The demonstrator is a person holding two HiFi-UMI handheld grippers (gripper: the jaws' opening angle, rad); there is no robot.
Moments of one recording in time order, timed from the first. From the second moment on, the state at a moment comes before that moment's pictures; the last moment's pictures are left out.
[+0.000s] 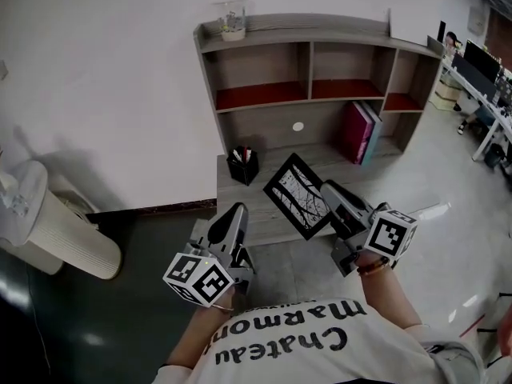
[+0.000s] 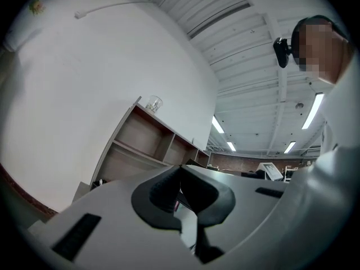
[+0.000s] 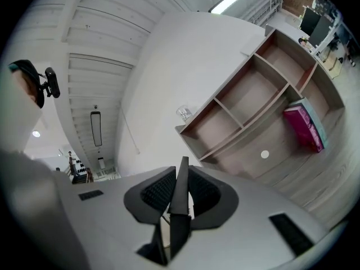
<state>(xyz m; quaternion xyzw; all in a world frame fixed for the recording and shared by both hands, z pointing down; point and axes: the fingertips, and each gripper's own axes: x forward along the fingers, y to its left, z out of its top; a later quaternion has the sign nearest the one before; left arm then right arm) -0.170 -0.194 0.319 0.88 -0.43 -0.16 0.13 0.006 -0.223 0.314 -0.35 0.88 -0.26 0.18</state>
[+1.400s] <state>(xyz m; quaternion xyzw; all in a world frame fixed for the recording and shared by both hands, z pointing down) -0.241 -0.387 0.307 0.85 -0.50 -0.14 0.11 -0.021 -0.469 0.291 -0.31 0.81 -0.39 0.31</state>
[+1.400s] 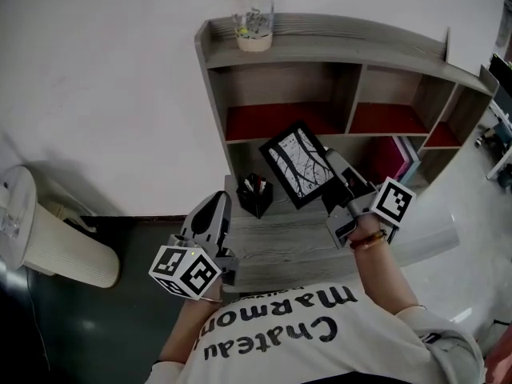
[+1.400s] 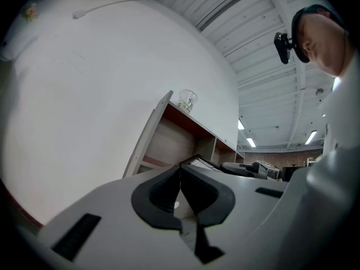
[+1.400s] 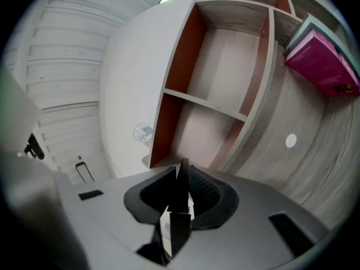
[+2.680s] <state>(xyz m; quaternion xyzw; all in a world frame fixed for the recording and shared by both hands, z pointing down) -0.237 -0.464 0.322 0.85 -0.49 -0.14 0.12 -0.010 -0.583 0.299 -0.46 0.73 -0.38 0.33</state>
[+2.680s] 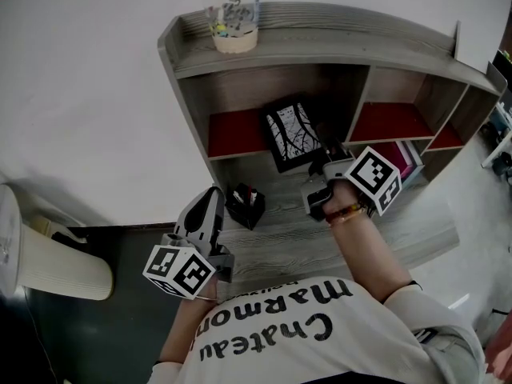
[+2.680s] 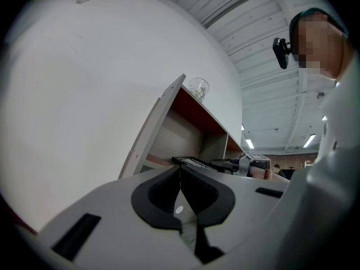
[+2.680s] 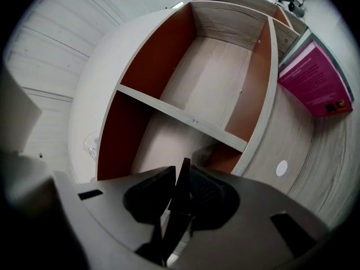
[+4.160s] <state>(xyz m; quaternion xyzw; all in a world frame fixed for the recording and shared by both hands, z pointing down) -0.219 -0.469 0.323 0.86 -0.48 -0.14 0.12 -0.037 -0.581 0.307 -0.54 0.76 -0.30 0.21</state>
